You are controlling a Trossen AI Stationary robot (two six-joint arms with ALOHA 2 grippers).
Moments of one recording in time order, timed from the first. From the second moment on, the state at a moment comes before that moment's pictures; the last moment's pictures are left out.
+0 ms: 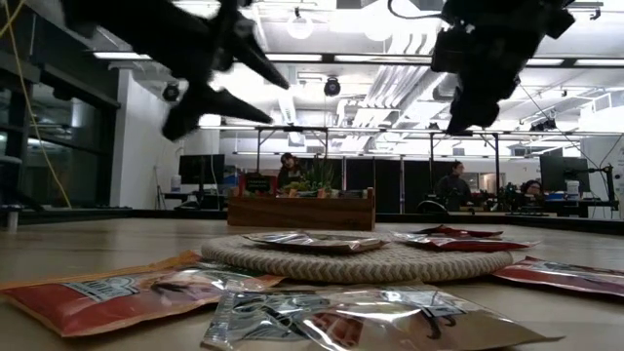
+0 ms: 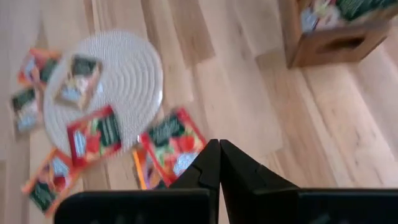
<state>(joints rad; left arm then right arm) -0.27 1.39 0.70 0.21 -0.39 -1.18 -0.20 1.11 0.76 -0.55 -0.18 0.21</state>
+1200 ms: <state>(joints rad) -0.12 1.90 1.25 0.04 0.01 -1.10 0.09 1.43 0.64 -0.29 -0.10 0.46</state>
